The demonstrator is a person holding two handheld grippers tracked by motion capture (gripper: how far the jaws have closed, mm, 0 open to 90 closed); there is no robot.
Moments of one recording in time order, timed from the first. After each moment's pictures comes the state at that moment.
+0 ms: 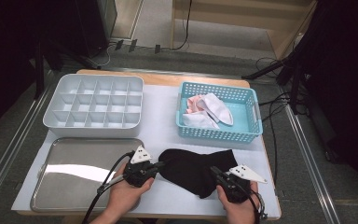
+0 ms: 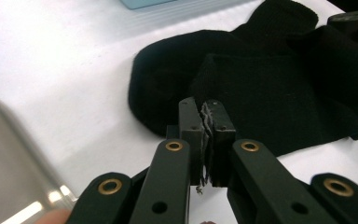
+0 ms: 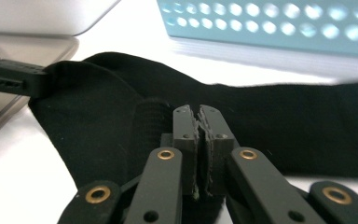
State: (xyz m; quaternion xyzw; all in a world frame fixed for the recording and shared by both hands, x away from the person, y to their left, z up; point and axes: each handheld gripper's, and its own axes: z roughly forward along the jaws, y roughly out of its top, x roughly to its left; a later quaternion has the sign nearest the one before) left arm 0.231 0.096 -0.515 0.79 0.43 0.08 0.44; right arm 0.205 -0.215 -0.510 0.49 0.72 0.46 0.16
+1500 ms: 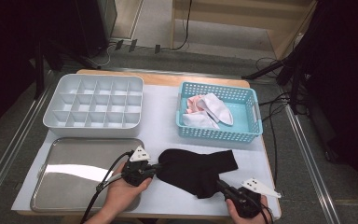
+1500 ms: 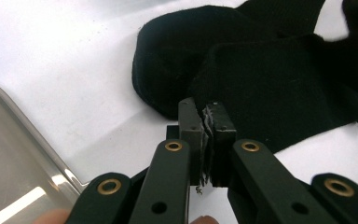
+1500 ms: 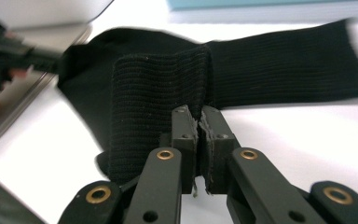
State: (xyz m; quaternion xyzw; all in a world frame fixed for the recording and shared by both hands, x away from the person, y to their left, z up) left arm 0.237 0.101 -0.522 0.80 0.42 0.05 0.42; right arm 0.173 -0.246 -0.518 0.52 0.70 0.47 0.12
